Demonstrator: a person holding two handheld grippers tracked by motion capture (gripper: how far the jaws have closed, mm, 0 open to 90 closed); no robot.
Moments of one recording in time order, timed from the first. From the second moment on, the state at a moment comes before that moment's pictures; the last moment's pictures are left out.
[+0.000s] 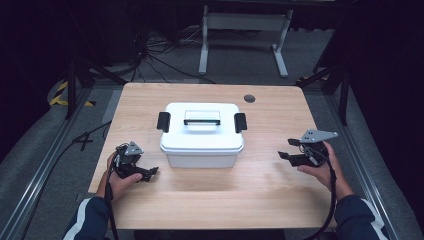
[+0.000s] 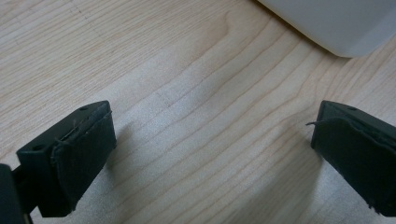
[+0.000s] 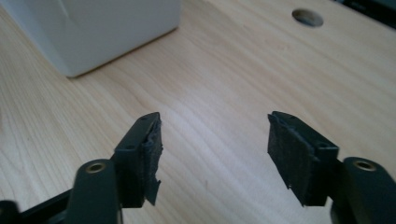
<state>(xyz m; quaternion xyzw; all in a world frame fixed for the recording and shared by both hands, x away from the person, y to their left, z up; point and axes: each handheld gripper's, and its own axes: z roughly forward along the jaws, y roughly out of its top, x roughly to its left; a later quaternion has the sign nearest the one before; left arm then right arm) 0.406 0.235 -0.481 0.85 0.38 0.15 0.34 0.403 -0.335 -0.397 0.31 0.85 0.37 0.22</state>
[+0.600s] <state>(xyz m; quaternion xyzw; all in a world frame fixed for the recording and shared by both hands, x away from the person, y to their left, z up) 0.405 0.234 -0.481 0.85 0.39 0.15 0.34 0.411 -0.288 -0.303 0.22 0.86 0.38 0.25</state>
